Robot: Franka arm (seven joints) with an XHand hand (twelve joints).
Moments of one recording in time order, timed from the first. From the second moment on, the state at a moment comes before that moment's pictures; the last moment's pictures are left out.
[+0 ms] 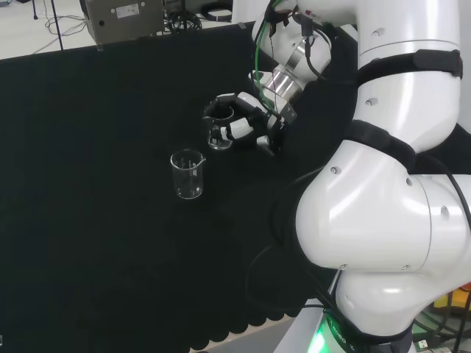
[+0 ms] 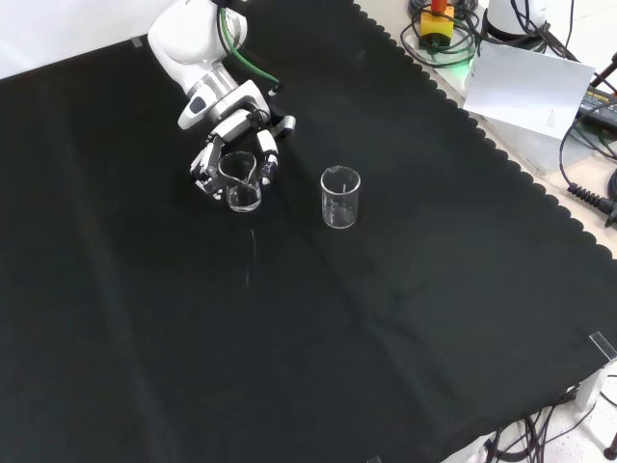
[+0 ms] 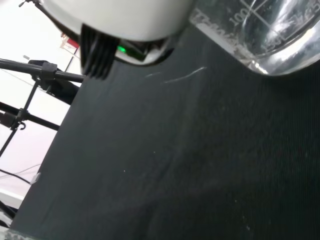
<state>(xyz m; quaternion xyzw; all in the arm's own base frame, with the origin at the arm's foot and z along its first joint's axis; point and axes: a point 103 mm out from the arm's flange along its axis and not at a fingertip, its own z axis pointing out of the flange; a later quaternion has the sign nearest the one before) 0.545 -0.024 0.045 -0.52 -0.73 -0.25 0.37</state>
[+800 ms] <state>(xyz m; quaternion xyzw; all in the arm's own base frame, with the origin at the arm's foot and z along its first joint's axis) 0.540 -0.006 0.112 -0.56 -0.74 -0.26 0.26</state>
